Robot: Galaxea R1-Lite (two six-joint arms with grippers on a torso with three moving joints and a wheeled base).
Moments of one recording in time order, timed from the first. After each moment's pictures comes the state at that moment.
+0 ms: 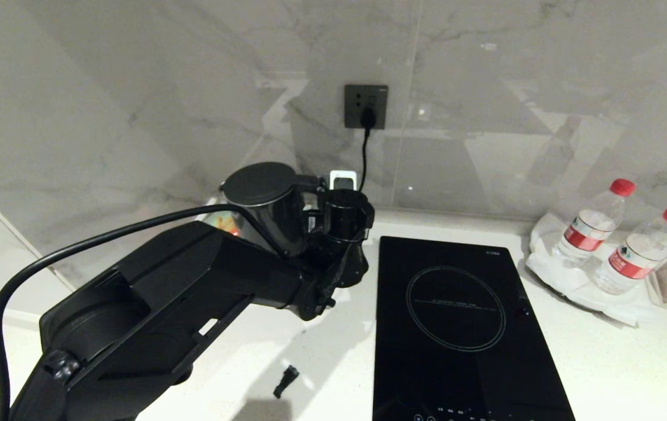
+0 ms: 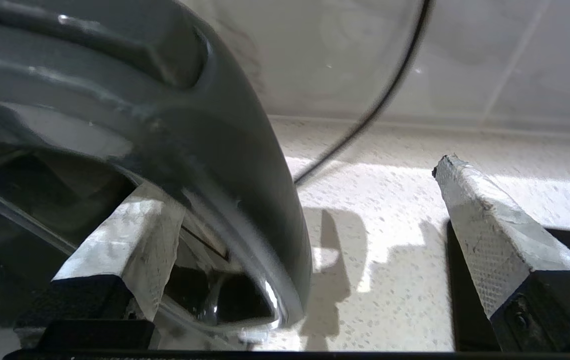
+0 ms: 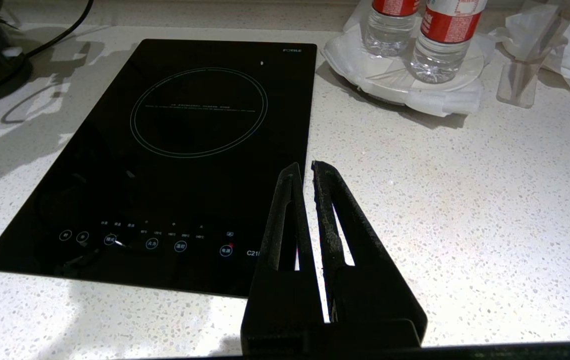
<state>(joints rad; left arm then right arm) -0.71 2.40 -1.61 -0.78 0.75 0.04 0.00 0.00 0.00 0.00 0.00 0.00</state>
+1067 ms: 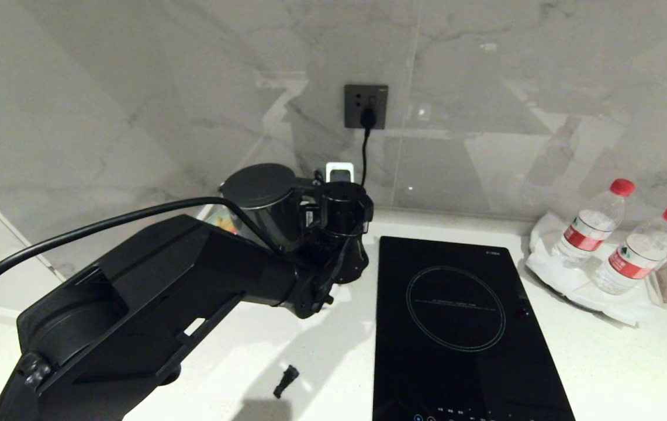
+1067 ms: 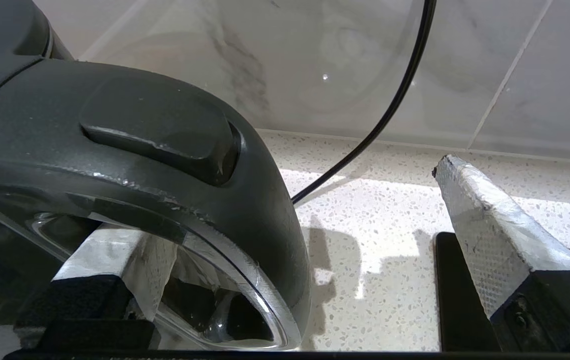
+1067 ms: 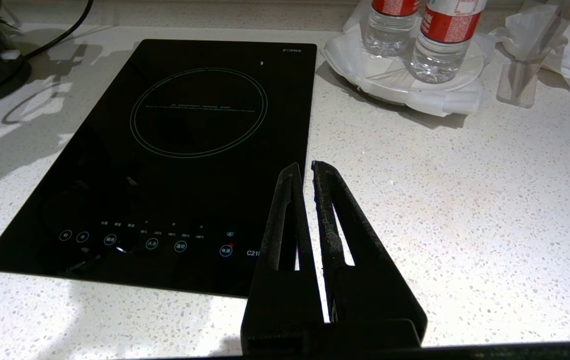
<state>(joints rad) -0.72 2.36 -1.59 -0.79 0.76 0.03 0.00 0.00 0.00 0.00 0.00 0.00</state>
